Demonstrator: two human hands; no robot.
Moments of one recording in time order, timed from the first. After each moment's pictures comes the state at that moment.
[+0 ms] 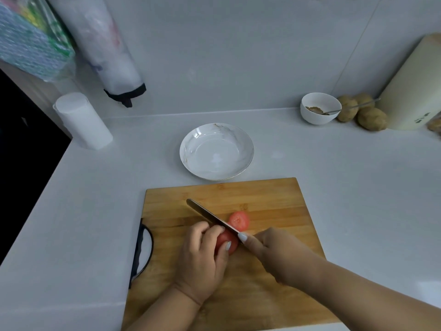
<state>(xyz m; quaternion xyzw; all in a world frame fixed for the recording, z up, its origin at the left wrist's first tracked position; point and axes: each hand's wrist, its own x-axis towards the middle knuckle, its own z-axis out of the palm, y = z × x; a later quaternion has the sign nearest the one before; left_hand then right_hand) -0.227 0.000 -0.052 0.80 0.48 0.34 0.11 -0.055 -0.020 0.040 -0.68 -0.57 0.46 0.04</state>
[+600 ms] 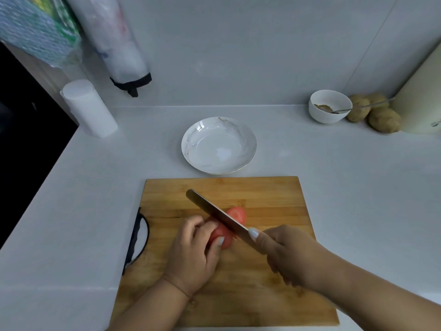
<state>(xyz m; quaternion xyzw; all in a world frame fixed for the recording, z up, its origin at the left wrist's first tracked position) -0.227 -0.003 -0.052 0.79 0.49 0.34 0.11 -0.031 -0.029 0.061 -0.68 -0.55 0.49 0.04</state>
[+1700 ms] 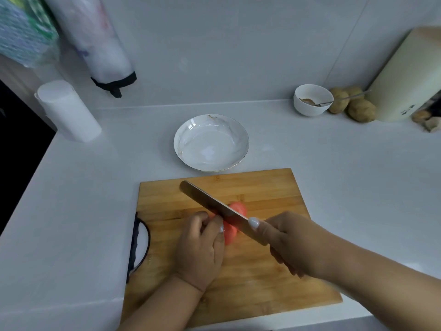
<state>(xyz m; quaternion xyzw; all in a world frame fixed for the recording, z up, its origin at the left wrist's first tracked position) -0.222 0.003 -0.043 0.79 0.47 0.38 0.12 -0.056 -0.033 0.096 -0.71 -0.53 0.47 0.05</state>
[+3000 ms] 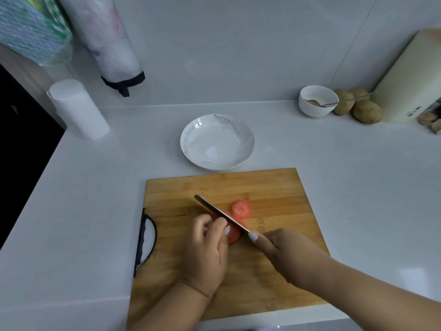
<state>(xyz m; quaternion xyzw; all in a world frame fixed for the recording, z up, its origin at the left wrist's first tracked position) -0.227 -0.009 -0.051 0.77 0.47 0.39 0.15 -0.063 -0.043 0.046 -0.72 -0.55 0.43 0.00</state>
